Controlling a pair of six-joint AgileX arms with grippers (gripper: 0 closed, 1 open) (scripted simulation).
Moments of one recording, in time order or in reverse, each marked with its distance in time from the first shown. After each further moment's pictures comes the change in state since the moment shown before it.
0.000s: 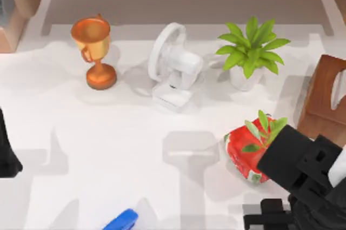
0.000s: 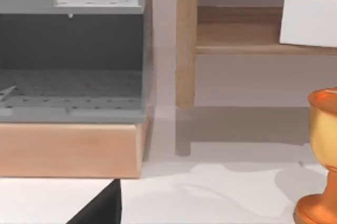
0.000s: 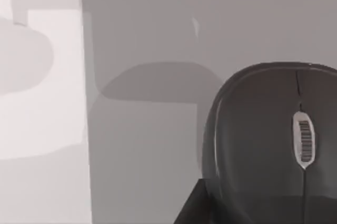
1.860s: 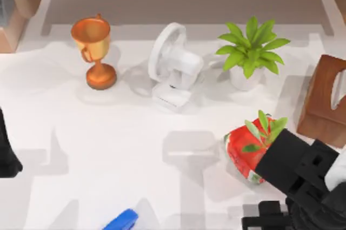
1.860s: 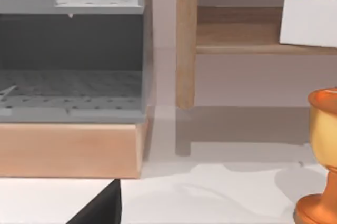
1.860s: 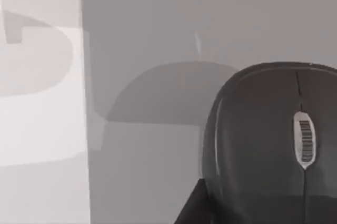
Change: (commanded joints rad) left arm 0.000 0.000 0.000 0.000 0.000 0.000; right arm 0.001 0.024 -0.027 0.051 0.001 -0.003
